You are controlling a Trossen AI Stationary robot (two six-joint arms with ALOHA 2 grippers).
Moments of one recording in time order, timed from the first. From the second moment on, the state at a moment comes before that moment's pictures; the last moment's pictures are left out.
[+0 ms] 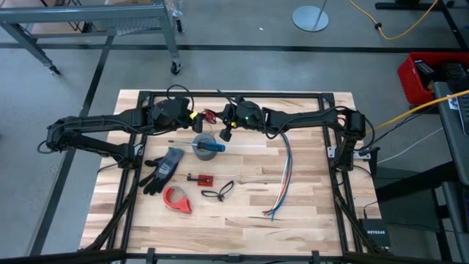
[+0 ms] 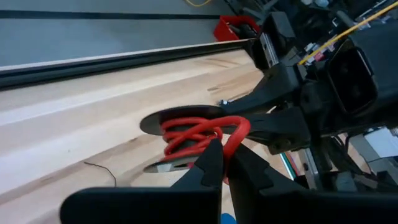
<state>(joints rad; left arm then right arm) 0.21 1.08 0.92 -0.35 -0.33 -0.76 -0.20 1.83 1.30 0.18 0.19 -0.06</state>
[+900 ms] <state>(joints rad) 0.12 1.17 0.92 -0.16 -0.48 -0.70 -0.26 1.83 1.30 0.32 0.25 0.06</state>
